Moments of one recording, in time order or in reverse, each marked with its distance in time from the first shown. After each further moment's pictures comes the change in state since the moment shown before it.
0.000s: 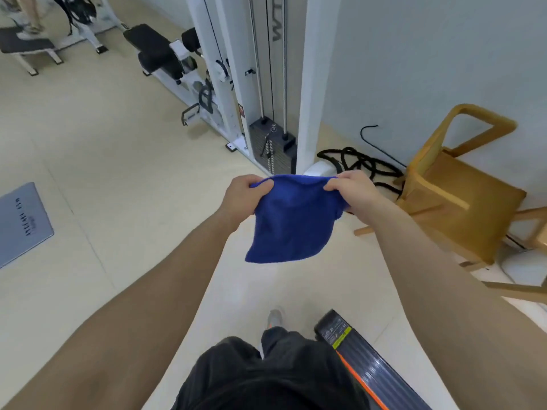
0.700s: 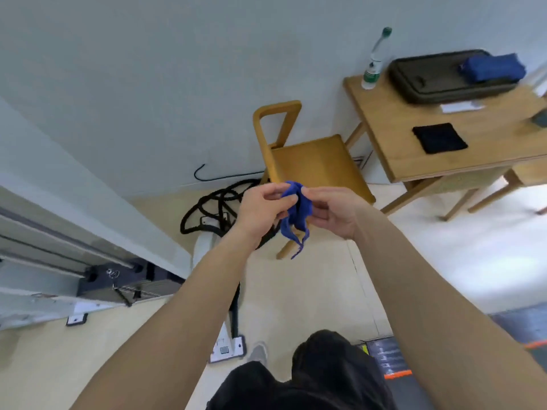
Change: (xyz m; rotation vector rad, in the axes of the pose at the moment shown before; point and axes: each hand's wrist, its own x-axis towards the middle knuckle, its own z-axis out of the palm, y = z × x) left_hand 0.247 0.190 0.290 -0.014 -1.037 0.220; right_hand 0.140 0.003 -0.188 0.953 0.612 0.215
